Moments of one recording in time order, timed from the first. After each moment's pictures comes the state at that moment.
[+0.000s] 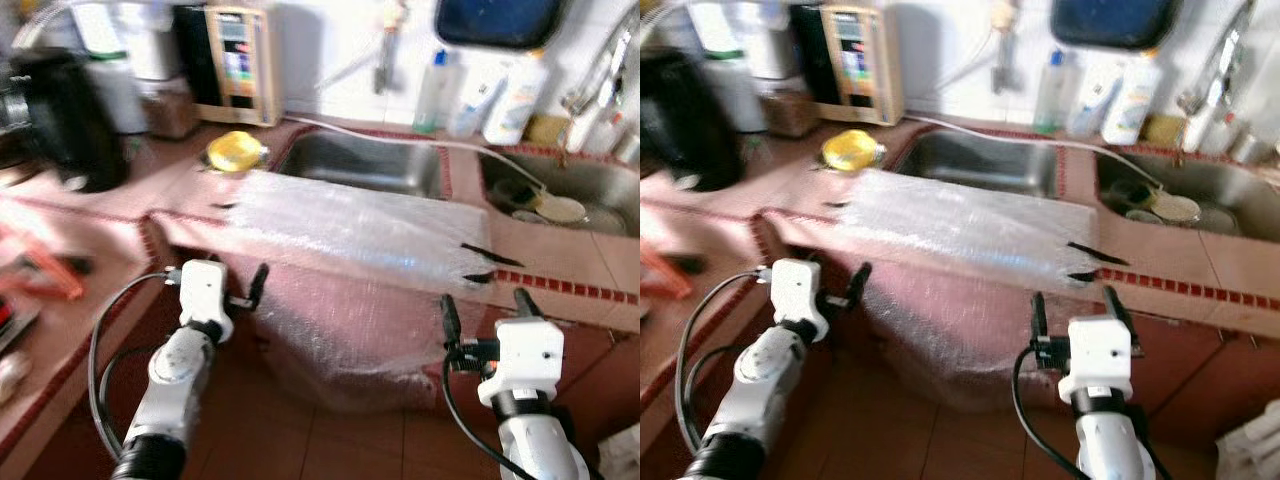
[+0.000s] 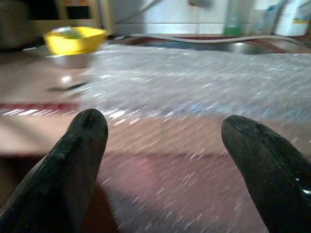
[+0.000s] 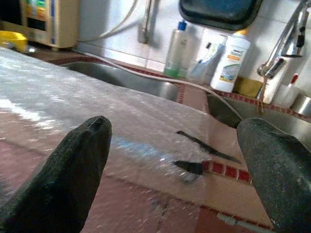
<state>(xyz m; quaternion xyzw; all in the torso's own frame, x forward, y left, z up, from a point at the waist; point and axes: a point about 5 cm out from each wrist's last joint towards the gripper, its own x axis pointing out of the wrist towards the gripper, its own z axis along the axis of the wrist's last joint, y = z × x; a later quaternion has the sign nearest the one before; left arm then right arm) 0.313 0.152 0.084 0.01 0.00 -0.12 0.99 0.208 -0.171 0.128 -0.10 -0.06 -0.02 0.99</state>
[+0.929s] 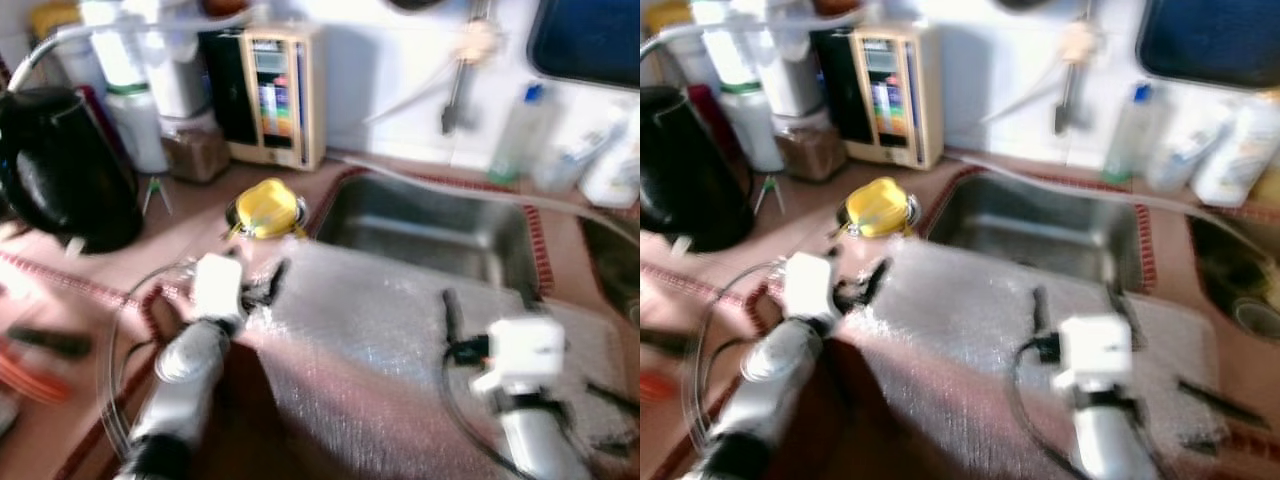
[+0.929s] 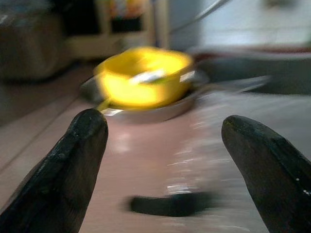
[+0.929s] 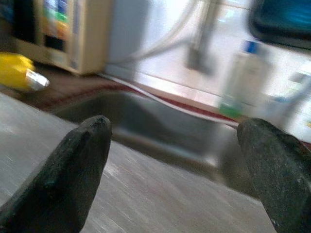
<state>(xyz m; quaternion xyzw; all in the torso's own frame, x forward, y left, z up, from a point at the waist) 0.309 0.156 0.087 0.02 0.00 -0.13 0.99 0.212 -0.158 0.131 -0.10 -0.07 0.00 0.99</state>
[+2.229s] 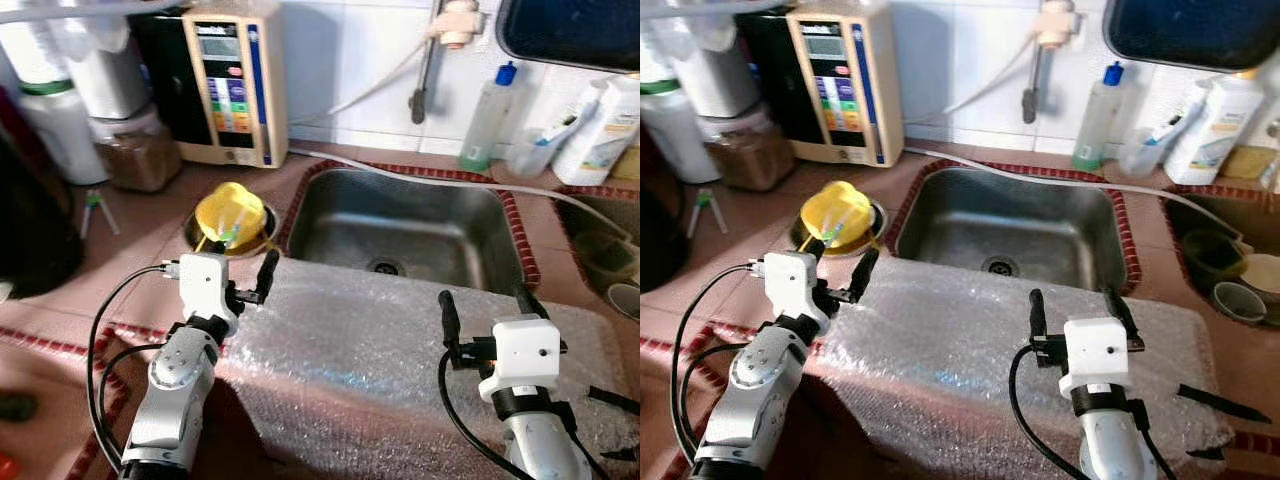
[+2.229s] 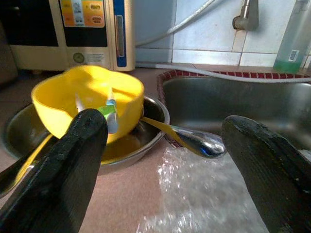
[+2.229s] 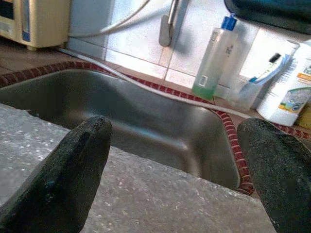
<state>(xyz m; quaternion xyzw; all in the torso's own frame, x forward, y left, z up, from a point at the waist) 0.293 0.146 0.116 -0.02 -0.03 -0.12 0.99 0.209 -0.170 0.130 -0.13 -0.06 -0.01 0.99</state>
